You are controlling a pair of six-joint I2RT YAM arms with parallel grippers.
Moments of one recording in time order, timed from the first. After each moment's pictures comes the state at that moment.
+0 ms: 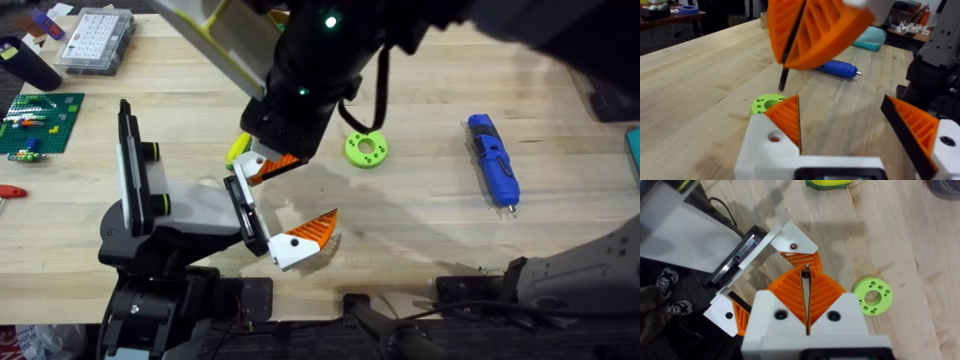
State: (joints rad) left arm -0.09 0.00 0.01 -0.11 1.05 -0.05; right arm 1.02 1.78 1.96 -1.35 -0.09 -0.13
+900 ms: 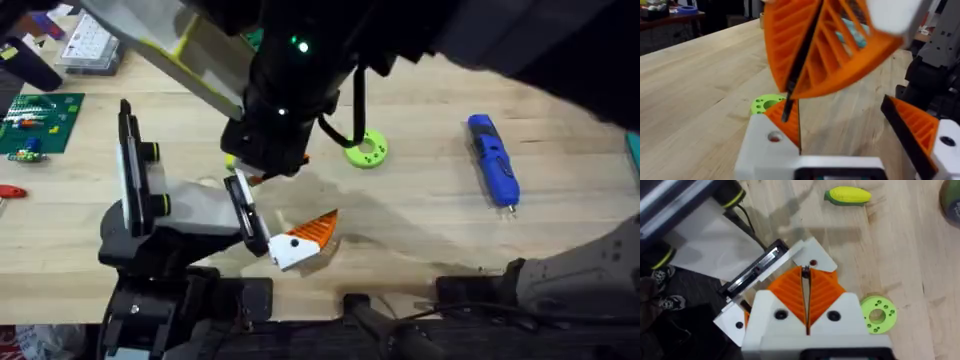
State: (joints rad) left arm -0.09 0.00 0.01 -0.10 1.05 -0.05; right arm 1.07 1.80 1.96 -1.31 -0.11 -0.18
